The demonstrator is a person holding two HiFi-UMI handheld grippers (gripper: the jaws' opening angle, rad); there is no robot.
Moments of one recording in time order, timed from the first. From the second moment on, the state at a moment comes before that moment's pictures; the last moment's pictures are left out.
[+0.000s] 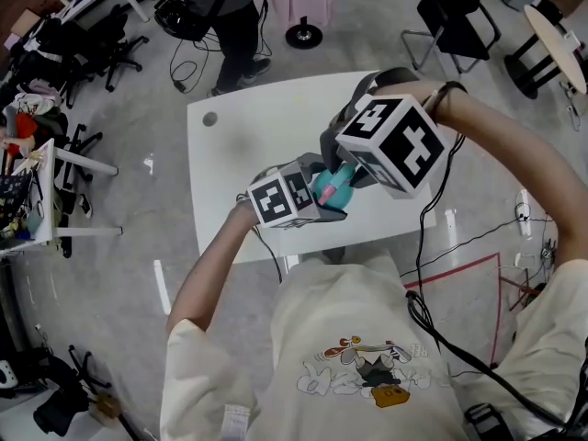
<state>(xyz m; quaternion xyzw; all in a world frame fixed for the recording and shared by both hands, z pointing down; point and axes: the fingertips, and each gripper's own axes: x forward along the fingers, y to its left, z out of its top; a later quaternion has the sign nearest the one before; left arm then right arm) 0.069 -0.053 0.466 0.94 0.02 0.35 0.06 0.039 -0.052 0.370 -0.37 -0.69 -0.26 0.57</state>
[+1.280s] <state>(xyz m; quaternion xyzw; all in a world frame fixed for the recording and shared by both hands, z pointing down) 0.059 0.030 0.403 0.95 0.22 0.21 0.11 0.027 0.007 0.316 -0.44 -0.76 -0.17 0.44</state>
